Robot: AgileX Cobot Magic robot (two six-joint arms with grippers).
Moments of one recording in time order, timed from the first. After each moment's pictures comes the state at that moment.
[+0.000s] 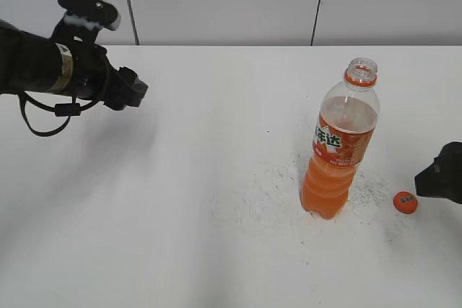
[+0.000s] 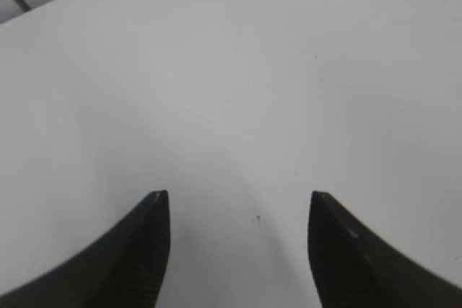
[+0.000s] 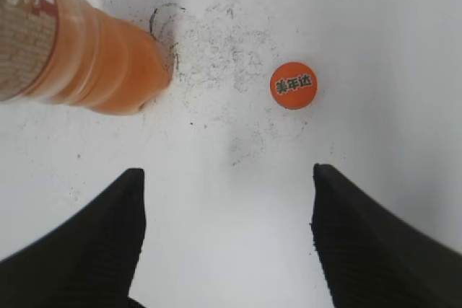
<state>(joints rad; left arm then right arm) -0.37 1.77 -0.96 1.75 -0.10 -1.51 0.12 1.19 -0.55 0.32 0.55 -0.12</state>
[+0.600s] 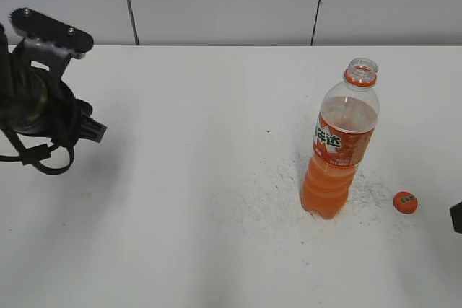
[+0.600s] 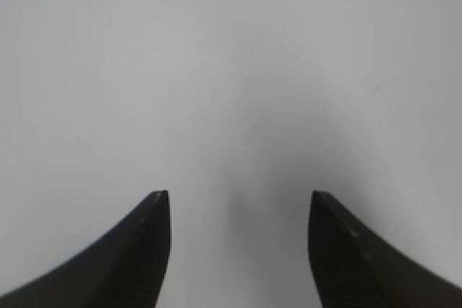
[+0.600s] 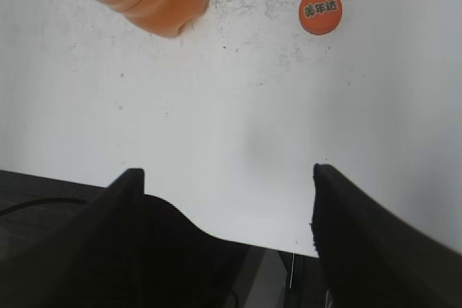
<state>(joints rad) -0.60 1.59 -0.83 0.98 0.59 -0.97 0.12 0.92 -0.55 0.32 0.85 -0.12</state>
